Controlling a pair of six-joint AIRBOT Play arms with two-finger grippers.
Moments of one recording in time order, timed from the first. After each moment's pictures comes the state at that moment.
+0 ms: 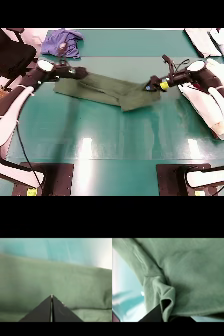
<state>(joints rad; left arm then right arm) -0.19 -1.64 1.36 0.70 -0.66 -1.06 0.00 -1.53 1.28 -0.76 1.27 1.28</state>
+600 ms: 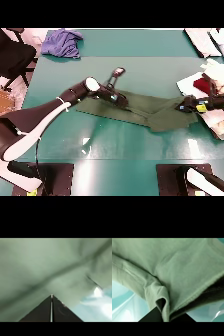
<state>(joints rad) -0.65 -1.67 1.36 0.72 -0.76 -1.03 -0.38 -1.06 0.87 -0.95 1.34 1.21</state>
